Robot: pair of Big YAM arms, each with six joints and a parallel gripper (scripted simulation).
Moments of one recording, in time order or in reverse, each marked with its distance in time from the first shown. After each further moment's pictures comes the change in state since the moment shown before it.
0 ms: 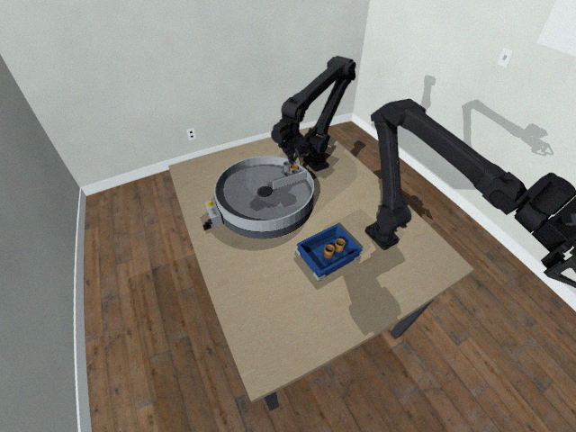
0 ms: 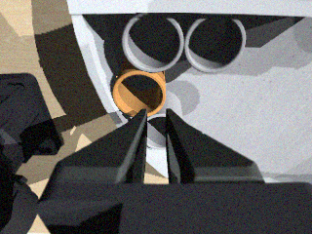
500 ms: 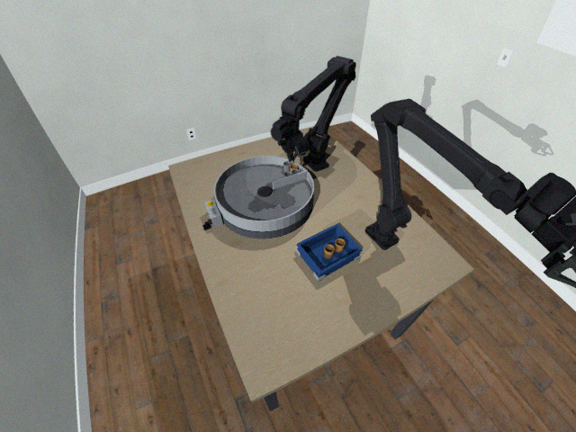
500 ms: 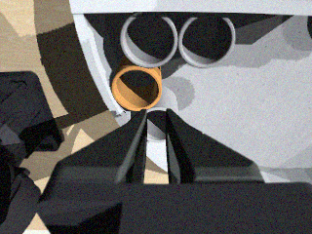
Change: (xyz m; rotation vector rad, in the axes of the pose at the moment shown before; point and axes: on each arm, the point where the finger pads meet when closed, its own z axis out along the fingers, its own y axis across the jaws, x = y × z) left arm 0.000 0.000 0.000 0.000 0.000 0.000; right arm -0.001 -0.002 -0.011 0.006 -0.003 0.001
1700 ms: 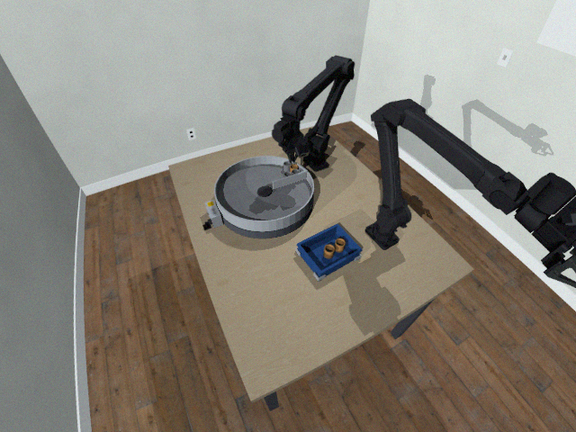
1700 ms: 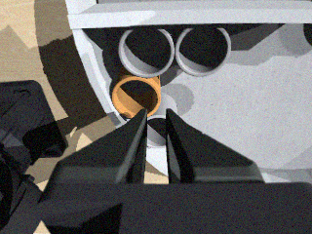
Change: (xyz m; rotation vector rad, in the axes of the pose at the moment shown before) left arm 0.000 0.000 0.000 0.000 0.000 0.000; right arm -0.007 -0.001 0.000 0.001 0.000 0.030
